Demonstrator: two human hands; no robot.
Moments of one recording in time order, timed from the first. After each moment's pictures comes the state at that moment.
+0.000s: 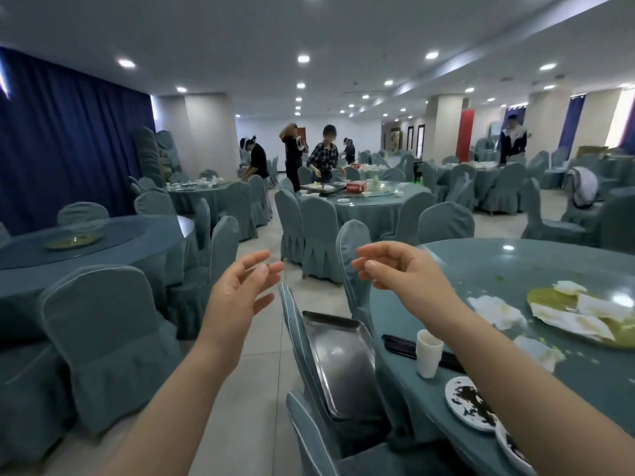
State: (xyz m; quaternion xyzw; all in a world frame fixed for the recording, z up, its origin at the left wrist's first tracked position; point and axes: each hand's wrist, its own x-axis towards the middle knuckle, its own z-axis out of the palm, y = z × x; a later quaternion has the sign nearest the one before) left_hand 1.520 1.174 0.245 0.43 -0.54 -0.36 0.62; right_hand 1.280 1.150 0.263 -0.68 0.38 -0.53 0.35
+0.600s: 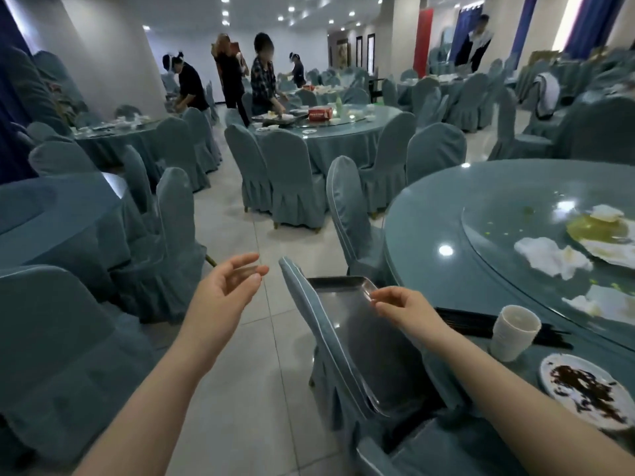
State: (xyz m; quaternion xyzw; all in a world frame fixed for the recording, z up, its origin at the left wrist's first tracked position) left_hand 1.665 0.883 0.158 0.50 -0.60 -0.40 0.48; right_hand 1.372 0.865 0.045 -0.54 0.61 -0.41 0.40
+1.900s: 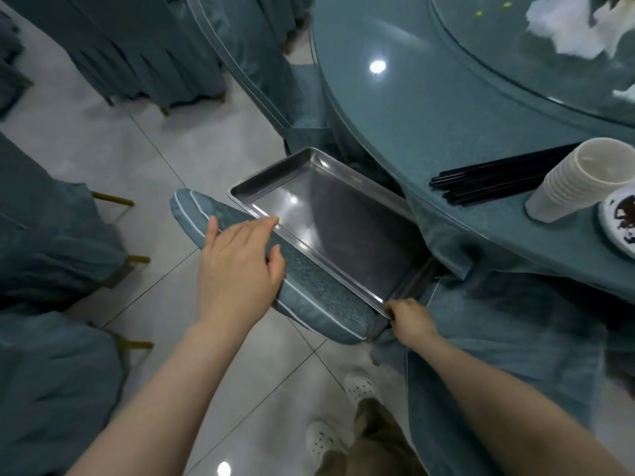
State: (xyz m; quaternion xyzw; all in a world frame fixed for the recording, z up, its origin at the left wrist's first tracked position) left_hand 1.577 0.683 -0.026 0.42 -0.90 0.00 0.08; right_hand 1.393 0.840 -0.269 -0.44 0.83 -0.02 0.34
